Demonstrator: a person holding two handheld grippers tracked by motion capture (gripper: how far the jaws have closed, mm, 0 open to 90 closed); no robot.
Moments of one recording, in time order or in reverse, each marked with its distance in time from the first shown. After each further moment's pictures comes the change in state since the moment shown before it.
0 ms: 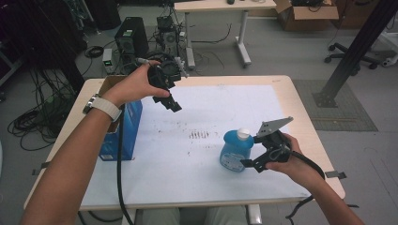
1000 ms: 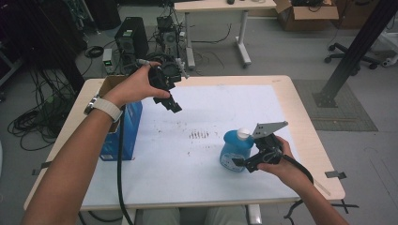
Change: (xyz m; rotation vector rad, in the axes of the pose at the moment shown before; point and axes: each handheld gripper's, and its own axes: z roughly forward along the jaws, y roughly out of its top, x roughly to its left) left arm 0.000 -0.001 0.004 0.006 -0.001 -0.005; right arm 0.002 -0.003 0.021 -0.115 0.005 -0.003
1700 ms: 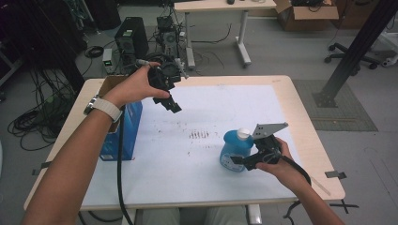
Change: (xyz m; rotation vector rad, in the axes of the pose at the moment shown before) left arm 0.001 -0.002 0.001 -0.001 -0.003 -0.004; right arm -0.002 -0.004 0.004 -0.034 0.012 -0.004
